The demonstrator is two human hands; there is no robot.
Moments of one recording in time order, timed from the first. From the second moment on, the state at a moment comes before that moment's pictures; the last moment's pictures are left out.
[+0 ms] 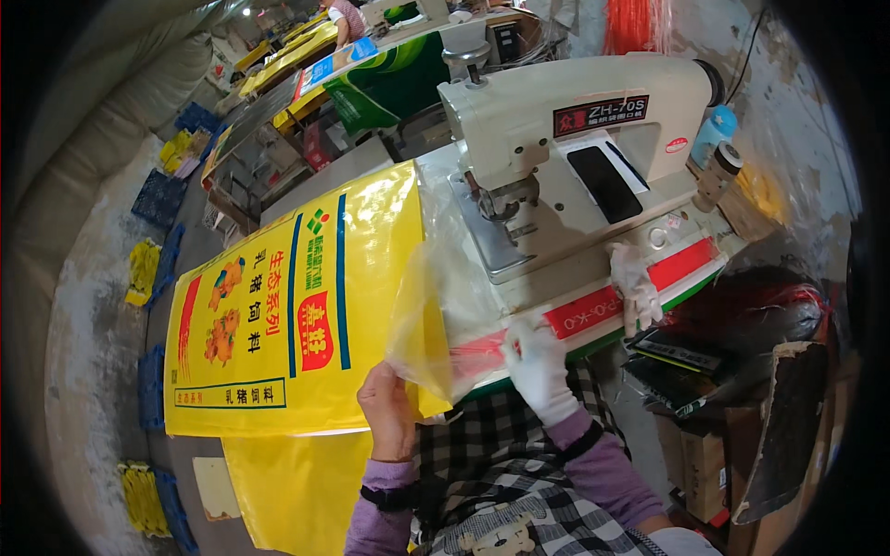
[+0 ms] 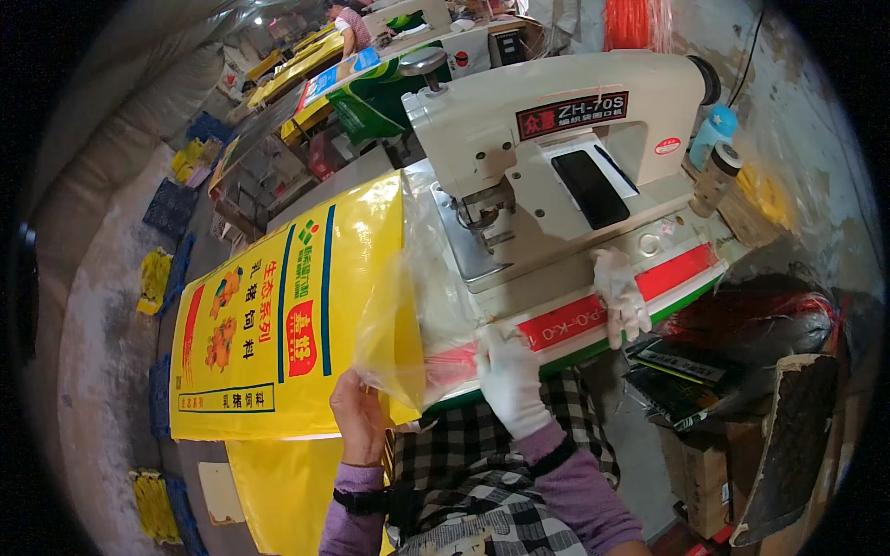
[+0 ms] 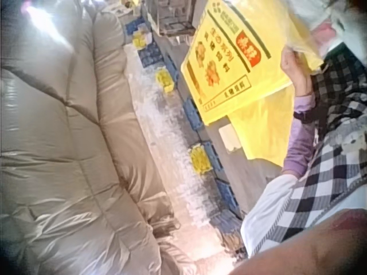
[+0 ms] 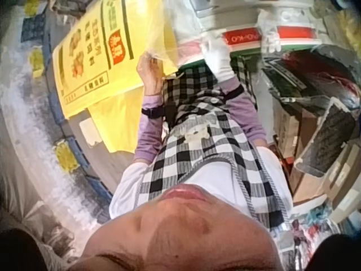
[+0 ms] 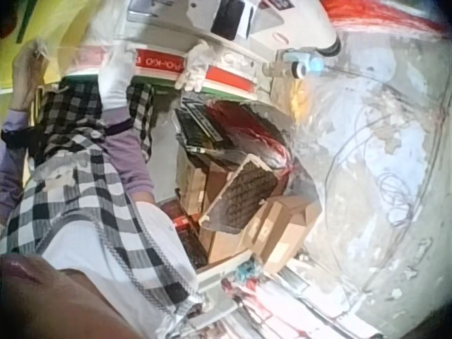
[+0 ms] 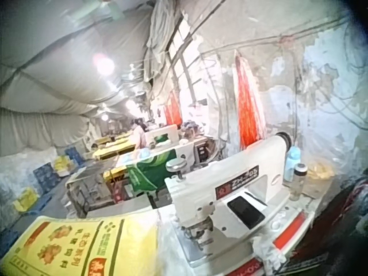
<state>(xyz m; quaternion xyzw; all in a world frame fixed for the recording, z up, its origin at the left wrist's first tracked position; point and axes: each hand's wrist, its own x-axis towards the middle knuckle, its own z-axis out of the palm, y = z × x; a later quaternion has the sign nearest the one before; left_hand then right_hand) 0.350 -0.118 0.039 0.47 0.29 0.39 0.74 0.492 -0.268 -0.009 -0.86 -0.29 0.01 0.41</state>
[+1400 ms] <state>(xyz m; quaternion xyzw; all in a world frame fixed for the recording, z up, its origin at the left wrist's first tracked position) 0.112 -0.126 0.145 0.94 0.30 -0.02 0.17 0.399 -0.174 0.010 -0.55 -0.79 0.09 0.27</state>
